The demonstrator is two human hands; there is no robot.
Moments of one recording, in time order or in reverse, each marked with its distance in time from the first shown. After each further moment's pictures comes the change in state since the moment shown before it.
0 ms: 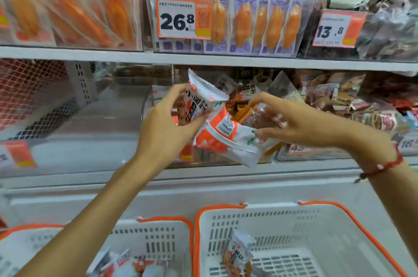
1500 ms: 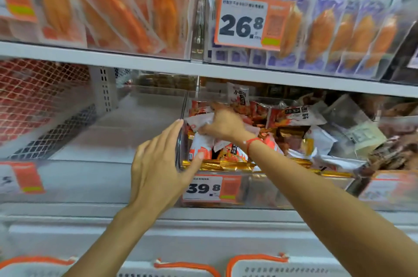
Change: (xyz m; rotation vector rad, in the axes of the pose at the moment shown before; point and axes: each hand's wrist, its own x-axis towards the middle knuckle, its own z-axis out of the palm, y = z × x) left_hand 0.011 -0.134 -0.028 0.744 0.078 -0.073; right_hand 0.265 -0.025 0.107 0.047 0.209 0.252
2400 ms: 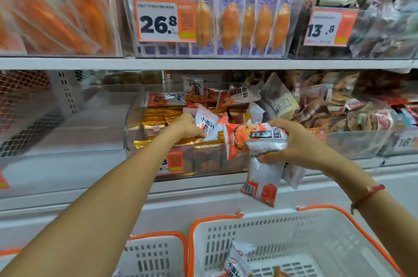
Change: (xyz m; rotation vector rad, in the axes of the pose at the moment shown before) left_hand 0.083 0.116 0.056 -0.274 -0.763 -0.178; right_hand -0.219 0.145 -0.114 0.296 0.061 0.095
